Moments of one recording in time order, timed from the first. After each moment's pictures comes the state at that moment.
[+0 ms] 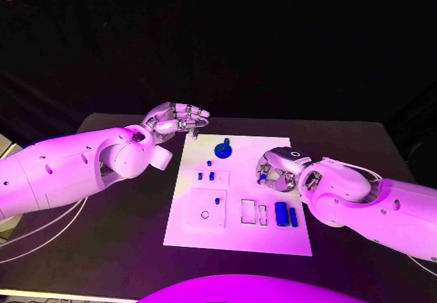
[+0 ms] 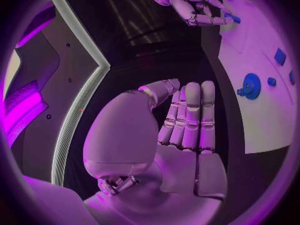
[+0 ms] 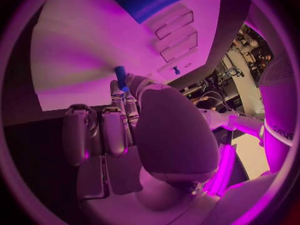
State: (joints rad) left arm 1.16 -0.93 0.00 1.48 -0.19 -0.12 0.34; left_hand 1.39 -0.16 0.60 -0.08 0.25 0.82 0.21 0.32 0.30 0.88 0.14 0.54 0.23 1.05 0.06 1.16 0.47 0.17 0.85 0.15 1.10 0.68; right arm 1.16 -0.77 -0.13 1.65 -1.66 -0.29 -0.29; right_hand 1.53 -0.20 0.51 0.20 0.12 1.11 0.12 0.22 0.41 1.22 0.11 0.17 0.10 1.47 -0.03 1.38 1.15 0.05 1.46 0.07 1.37 1.31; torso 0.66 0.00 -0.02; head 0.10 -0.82
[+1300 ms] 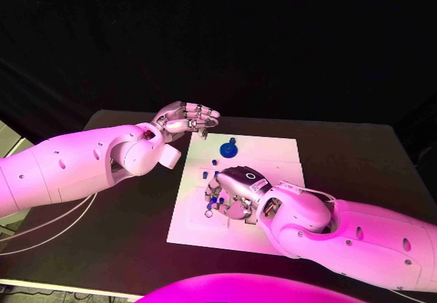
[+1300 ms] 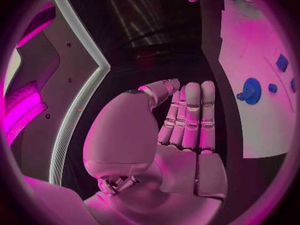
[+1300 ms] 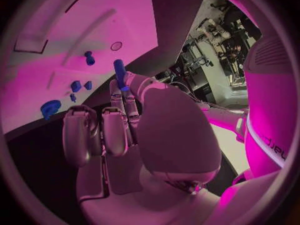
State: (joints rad) left arm 1.16 -0.92 0.00 1.49 -0.19 -0.11 0.33; left_hand 1.39 -0.16 0.60 -0.08 0.25 0.82 0.21 0.32 0.30 0.88 0.15 0.54 0.23 1.05 0.06 1.16 0.47 0.17 0.85 0.15 1.10 0.68; right arm 1.07 -0.59 -0.13 1.77 -1.66 -0.36 -0.26; right_hand 1.51 -0.21 0.56 0.15 0.11 1.11 0.12 0.22 0.42 1.22 0.11 0.16 0.10 1.46 -0.03 1.38 1.14 0.05 1.46 0.07 1.40 1.31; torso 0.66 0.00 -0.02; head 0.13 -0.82
